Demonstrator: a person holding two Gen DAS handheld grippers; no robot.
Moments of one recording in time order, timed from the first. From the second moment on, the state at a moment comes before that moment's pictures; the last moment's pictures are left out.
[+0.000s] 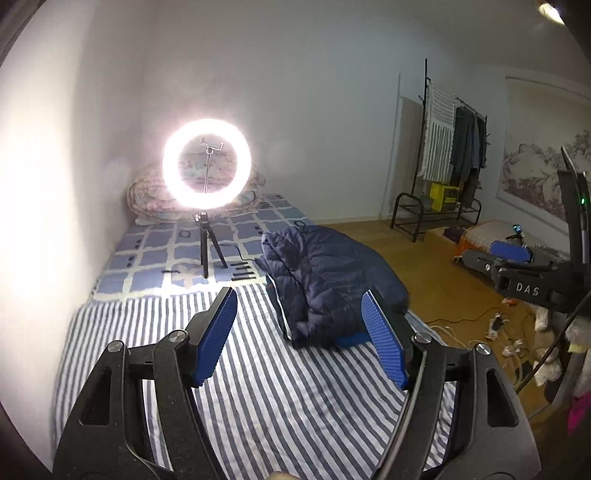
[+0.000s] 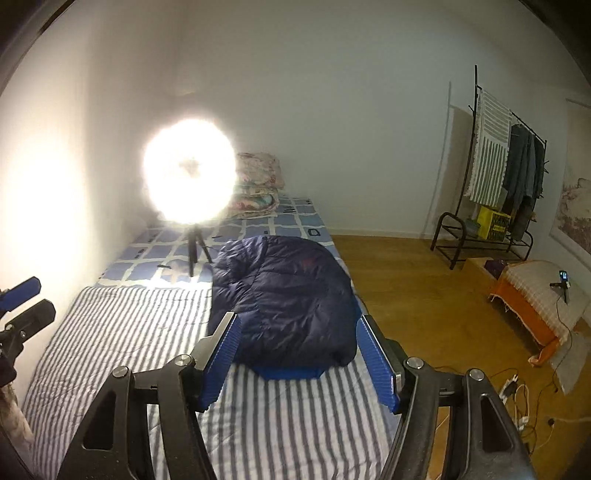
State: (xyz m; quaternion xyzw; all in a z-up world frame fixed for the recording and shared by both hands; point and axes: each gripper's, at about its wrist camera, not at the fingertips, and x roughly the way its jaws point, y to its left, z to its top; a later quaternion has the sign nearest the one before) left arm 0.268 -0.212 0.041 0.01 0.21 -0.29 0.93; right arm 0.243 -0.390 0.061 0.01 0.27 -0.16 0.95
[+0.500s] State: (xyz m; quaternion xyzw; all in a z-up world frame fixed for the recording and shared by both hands) left arm 0.192 -0.195 -0.006 0.03 0.23 -0.31 0.92; right arm 0.169 -0.360 0.019 0.02 0.27 -0.20 0.94
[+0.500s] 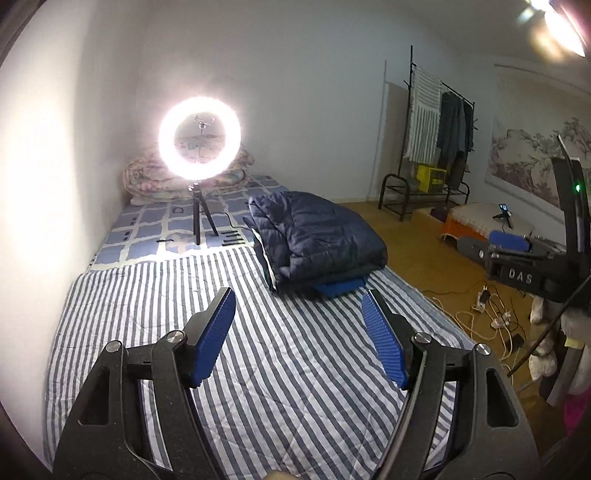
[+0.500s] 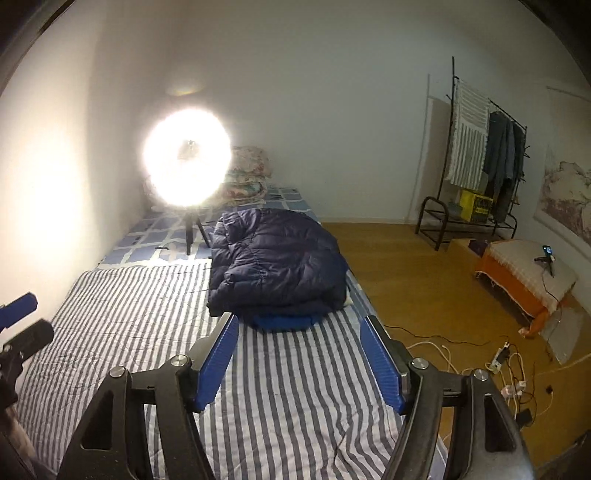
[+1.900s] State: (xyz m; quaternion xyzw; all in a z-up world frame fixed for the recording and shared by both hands) left arm 0.179 -0.178 -0.007 0.05 0.19 -0.27 0.94; right arm 0.151 -0.344 0.016 0.01 0.21 -0.23 0.95
